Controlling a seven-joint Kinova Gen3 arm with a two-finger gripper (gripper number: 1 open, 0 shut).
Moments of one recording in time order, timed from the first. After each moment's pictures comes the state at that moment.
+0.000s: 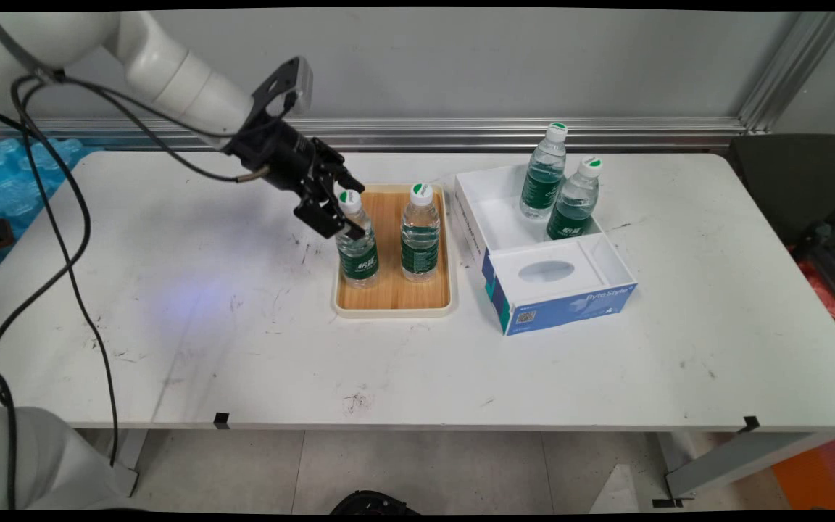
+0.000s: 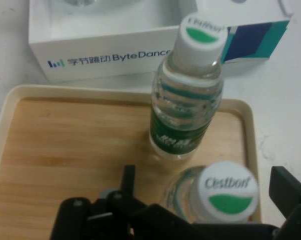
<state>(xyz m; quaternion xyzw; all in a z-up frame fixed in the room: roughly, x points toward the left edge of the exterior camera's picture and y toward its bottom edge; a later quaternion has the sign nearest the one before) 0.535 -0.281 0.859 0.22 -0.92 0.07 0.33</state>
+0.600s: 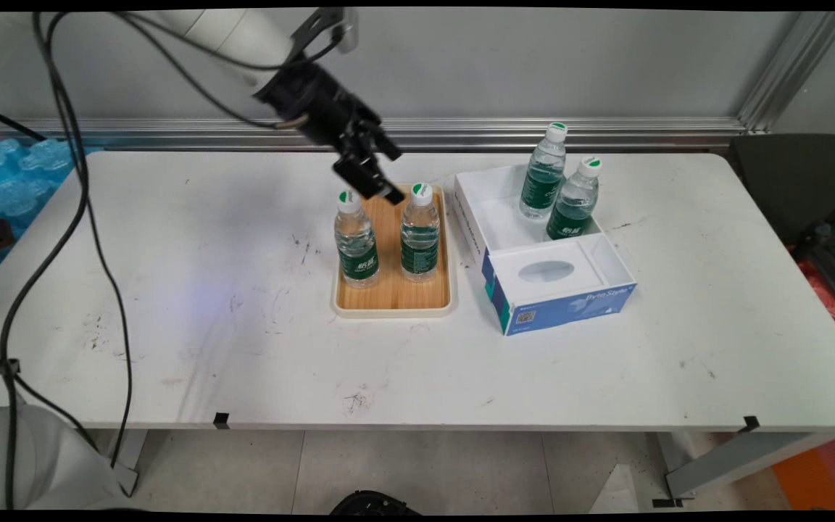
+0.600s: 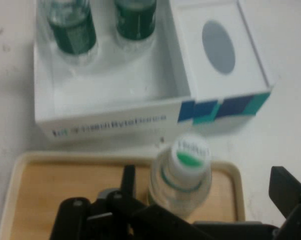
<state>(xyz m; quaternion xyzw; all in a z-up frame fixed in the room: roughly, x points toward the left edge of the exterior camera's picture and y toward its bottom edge) 0.484 -0.311 0.921 0.21 -0.92 0.07 0.32</state>
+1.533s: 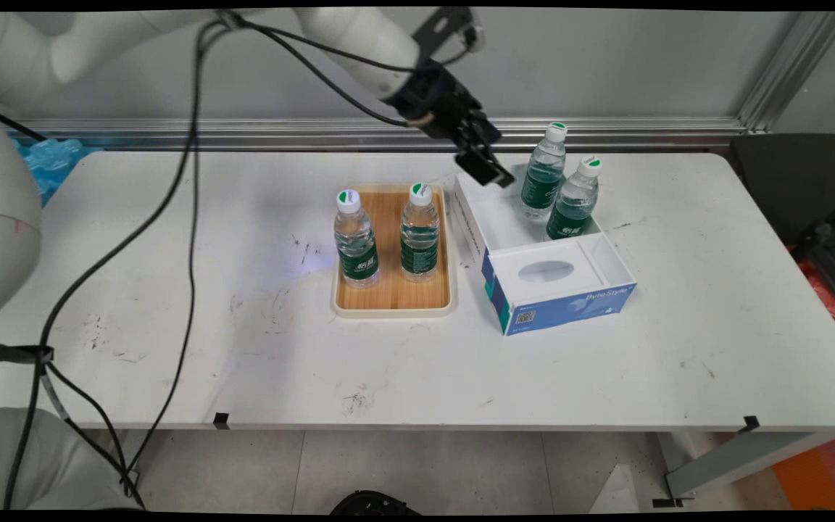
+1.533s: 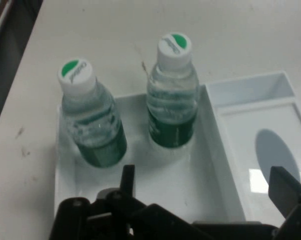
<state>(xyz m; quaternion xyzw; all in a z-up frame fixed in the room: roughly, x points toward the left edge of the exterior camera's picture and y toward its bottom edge) 0.376 -0.389 0.890 0.20 -0.90 0.12 0.37</state>
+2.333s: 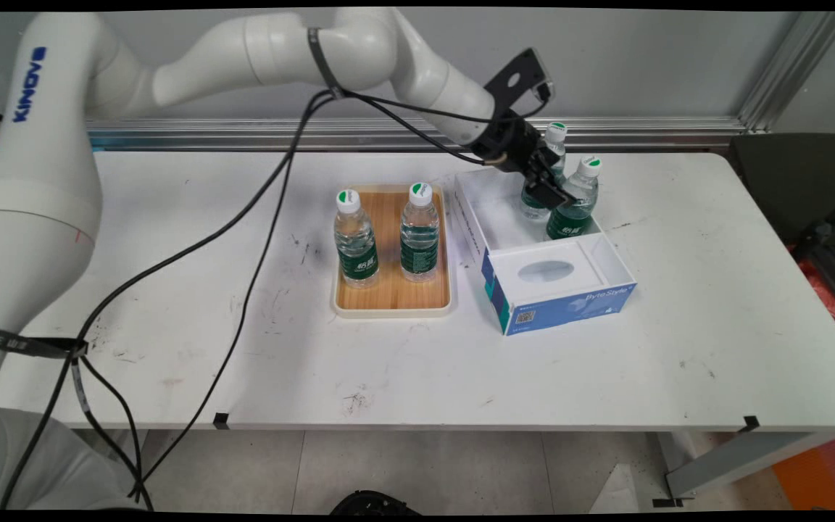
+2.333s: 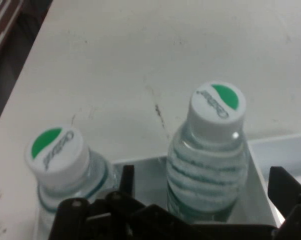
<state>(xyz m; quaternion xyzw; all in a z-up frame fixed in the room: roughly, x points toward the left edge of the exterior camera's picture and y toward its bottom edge) 0.301 -0.444 0.813 0.20 -0.88 0.13 0.40</state>
